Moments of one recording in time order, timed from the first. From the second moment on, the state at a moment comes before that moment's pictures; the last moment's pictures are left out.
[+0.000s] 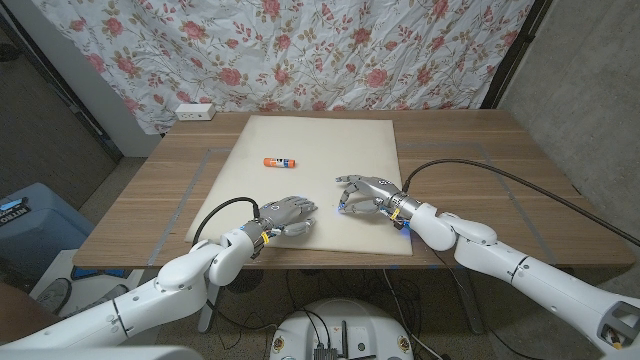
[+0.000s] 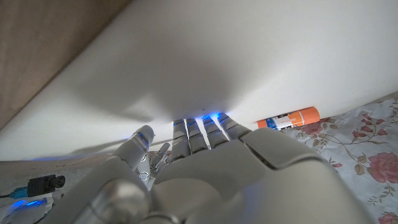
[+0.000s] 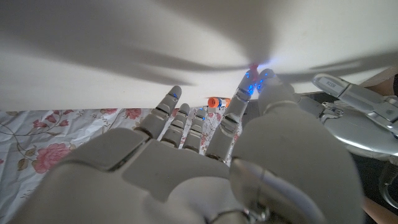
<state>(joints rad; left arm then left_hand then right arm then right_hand) 1.13 0.98 0.63 -2.06 0.68 0.27 0.01 0.08 0.10 0.81 0.09 0.18 0.31 -0.02 0.19 0.17 0.21 -0.07 0.20 0.17 0.11 -0.04 0.18 0.16 0.02 -0.04 0.20 0.17 -0.83 -0.72 -0.74 -1.60 -0.54 0.26 -0.16 0.92 0.00 0.39 -0.16 0.19 1.03 -0.21 0.55 0.23 0.26 -0.10 0.20 0.19 0.15 -0.04 0.26 0.23 0.40 -0.04 0.19 0.17</state>
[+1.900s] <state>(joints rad) 1.12 0.98 0.64 -2.05 0.68 0.26 0.00 0.10 0.11 0.81 0.07 0.18 0.33 -0.02 0.18 0.18 0.23 -0.07 0.20 0.18 0.12 -0.04 0.18 0.17 0.02 -0.03 0.20 0.17 -0.84 -0.73 -0.73 -1.63 -0.55 0.27 -0.20 0.96 -0.01 0.38 -0.16 0.19 1.06 -0.20 0.55 0.22 0.30 -0.11 0.20 0.19 0.16 -0.04 0.27 0.23 0.42 -0.04 0.19 0.17</state>
